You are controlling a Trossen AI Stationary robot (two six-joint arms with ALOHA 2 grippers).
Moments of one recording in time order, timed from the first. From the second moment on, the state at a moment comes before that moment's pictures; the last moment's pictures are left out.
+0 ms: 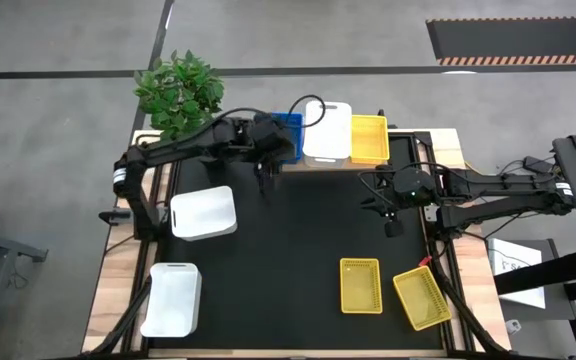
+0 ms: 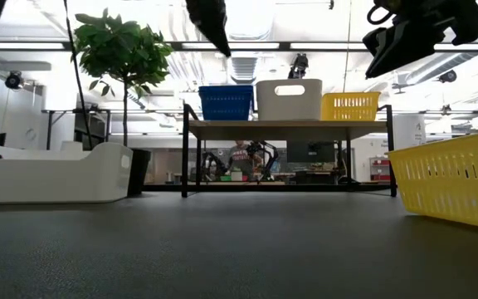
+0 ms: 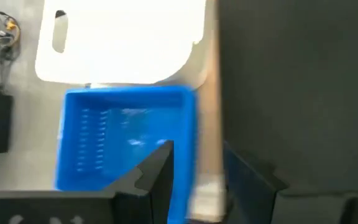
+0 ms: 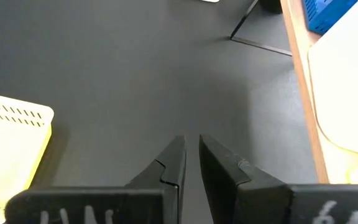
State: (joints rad) left arm 0.19 1.75 1.95 -1.14 -0.29 0.34; right arm -0.04 0.87 0.78 -0.64 0.03 -0.30
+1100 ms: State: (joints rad) left arm -0.20 1.64 1.30 -1.22 -0.32 -0.82; right arm -0.04 0.87 0.77 -0.63 0.03 -0.22
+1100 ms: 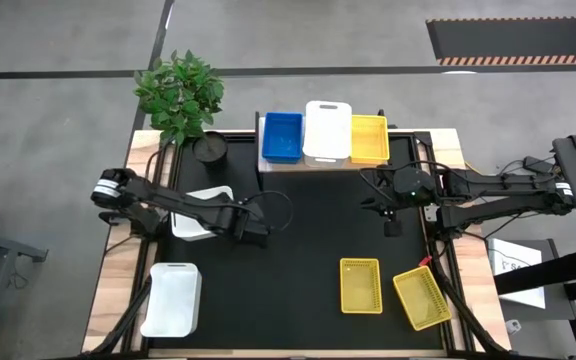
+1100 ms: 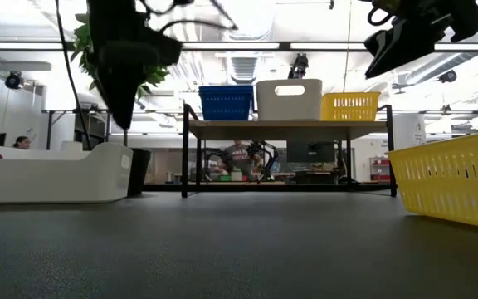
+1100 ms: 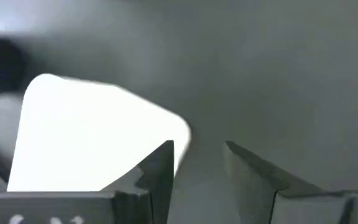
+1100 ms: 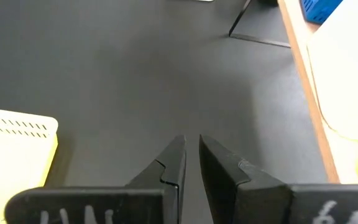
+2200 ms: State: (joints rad) left arm -0.16 1.64 1.24 -1.22 -0.29 -0.96; right arm -0.04 0.87 0.70 -0.55 -0.01 -0.09
